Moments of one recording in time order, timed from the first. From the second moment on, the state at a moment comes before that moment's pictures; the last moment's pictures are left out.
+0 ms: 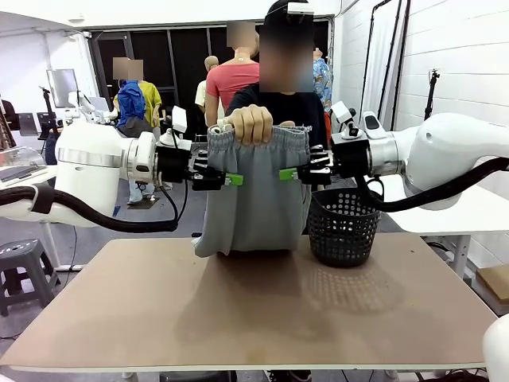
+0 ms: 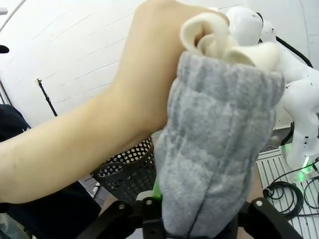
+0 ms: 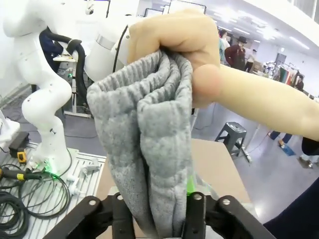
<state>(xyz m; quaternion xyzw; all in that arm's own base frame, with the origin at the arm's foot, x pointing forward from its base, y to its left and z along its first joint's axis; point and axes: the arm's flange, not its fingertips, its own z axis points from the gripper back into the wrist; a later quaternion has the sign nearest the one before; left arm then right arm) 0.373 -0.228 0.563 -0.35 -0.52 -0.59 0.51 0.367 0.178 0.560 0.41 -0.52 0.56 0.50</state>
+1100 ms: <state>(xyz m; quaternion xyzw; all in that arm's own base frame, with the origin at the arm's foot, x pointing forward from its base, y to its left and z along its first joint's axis) 0.379 -0.229 0.554 -0.39 -0.50 -0.58 0.51 0.376 0.177 0.552 0.43 -0.50 0.55 0.52</state>
